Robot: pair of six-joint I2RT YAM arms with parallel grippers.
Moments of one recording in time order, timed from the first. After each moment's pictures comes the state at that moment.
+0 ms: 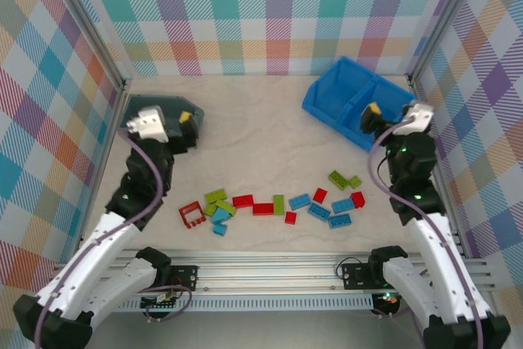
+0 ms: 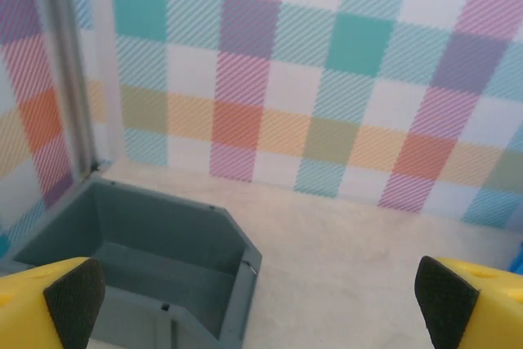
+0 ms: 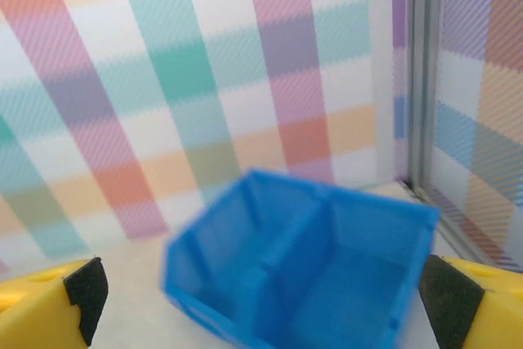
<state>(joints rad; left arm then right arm) -0.45 0.84 0.89 -0.19 -0.60 -0.27 0.16 0.76 0.83 -0.10 0.23 0.26</state>
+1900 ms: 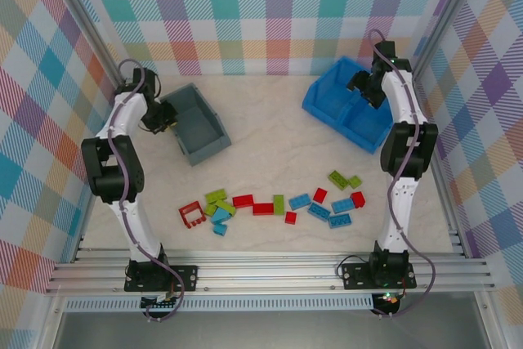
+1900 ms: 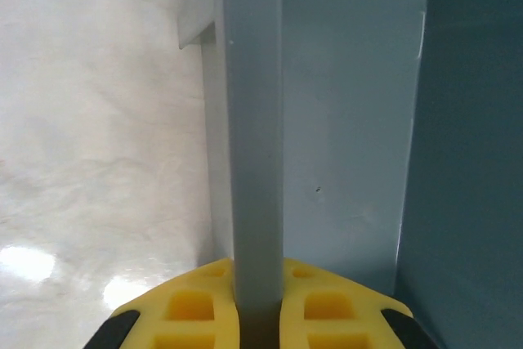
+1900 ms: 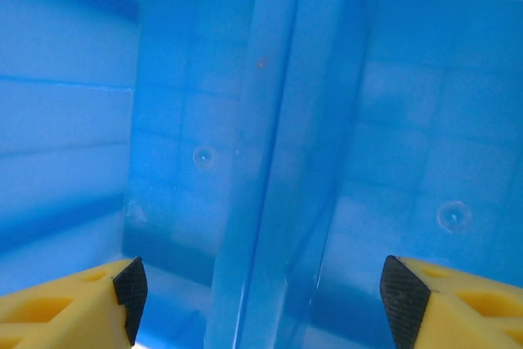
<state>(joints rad) 0.08 2.02 1.75 -0.95 0.16 -0.52 -0.03 2.35 2.30 -1.04 -0.10 0.57</state>
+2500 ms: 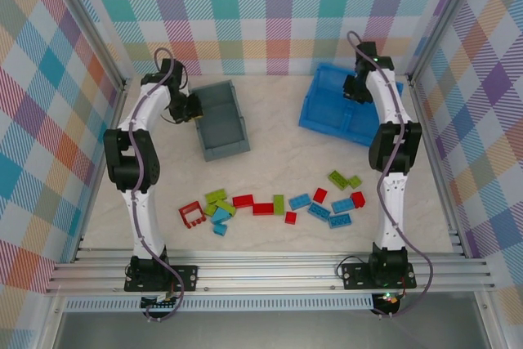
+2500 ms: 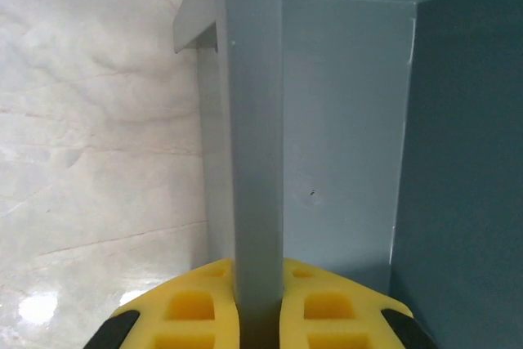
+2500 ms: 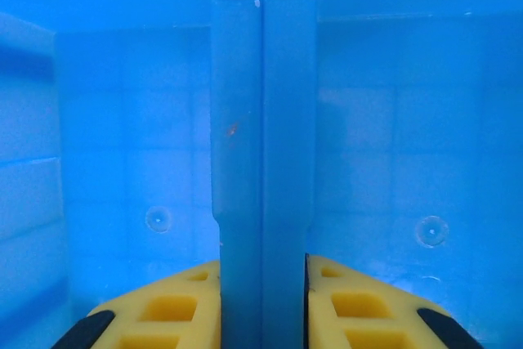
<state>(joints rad) -0.06 2.16 1.96 -1.00 0.24 -0.38 0.07 2.45 2.44 -1.15 0.04 0.37</state>
